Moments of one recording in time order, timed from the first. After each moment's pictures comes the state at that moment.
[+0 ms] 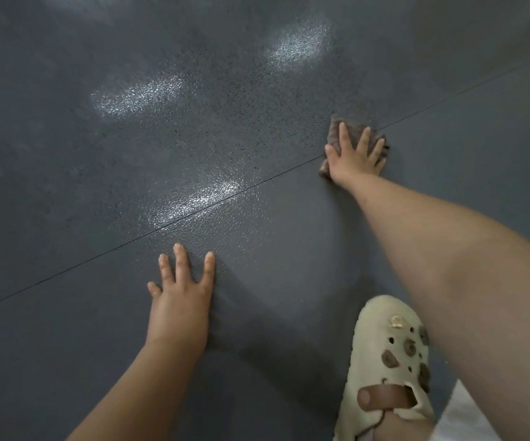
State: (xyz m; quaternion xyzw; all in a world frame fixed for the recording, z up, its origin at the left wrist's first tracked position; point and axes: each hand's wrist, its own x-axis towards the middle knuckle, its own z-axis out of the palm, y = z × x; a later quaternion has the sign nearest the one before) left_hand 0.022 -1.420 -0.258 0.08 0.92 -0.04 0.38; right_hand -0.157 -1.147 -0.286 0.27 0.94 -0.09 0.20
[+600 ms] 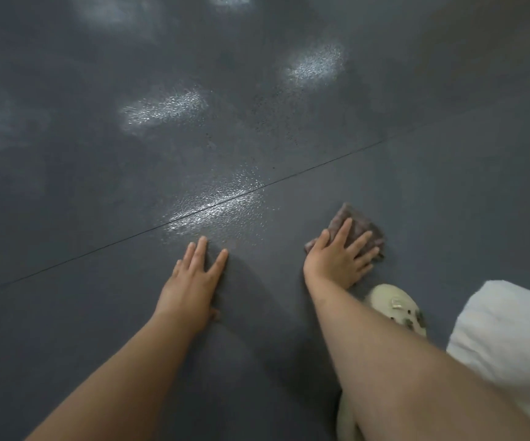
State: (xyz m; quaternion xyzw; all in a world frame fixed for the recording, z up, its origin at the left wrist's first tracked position) left_hand 0.036 -1.452 -0.248 0.11 0.92 0.05 0.37; right_hand 0.010 -1.240 -0.297 0.43 0.89 -0.14 0.10
